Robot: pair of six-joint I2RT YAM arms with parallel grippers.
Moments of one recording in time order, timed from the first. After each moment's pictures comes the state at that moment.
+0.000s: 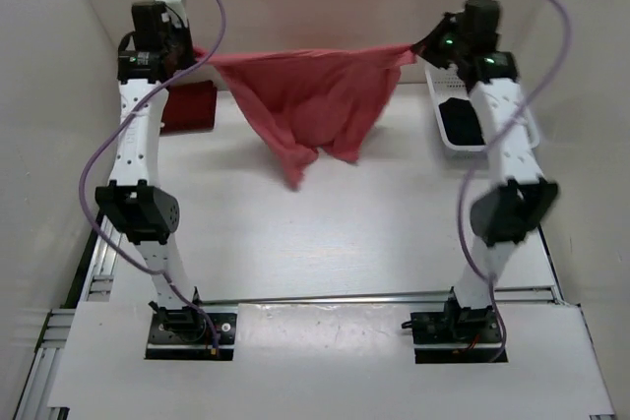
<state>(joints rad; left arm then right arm) 0.00 1.96 2.23 -0.79 0.02 0.00 0.16 2.07 2.32 -0.70 -0.18 0.60</state>
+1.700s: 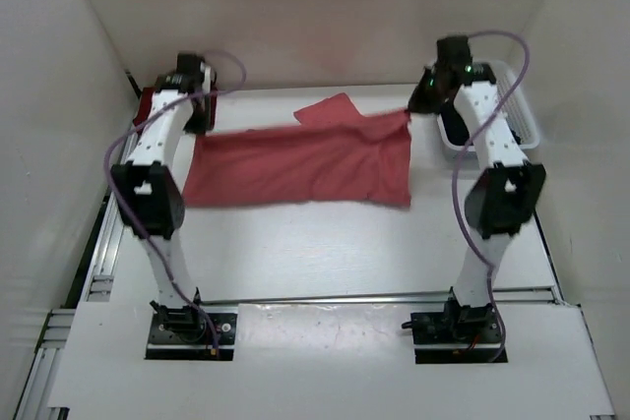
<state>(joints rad) -0.05 1.91 1.80 -1.01 -0.23 -0.01 0.15 1.89 1.90 -0.95 -0.13 0.55</state>
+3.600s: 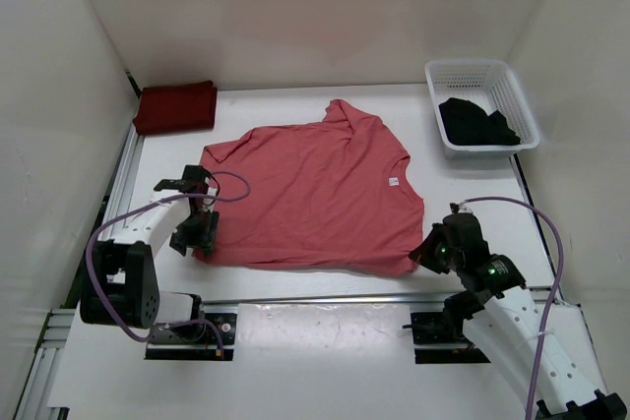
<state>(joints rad) -0.10 1.35 0.78 -0.94 -0.17 0.00 0.39 0.50 0.42 -0.78 -0.04 0.75</state>
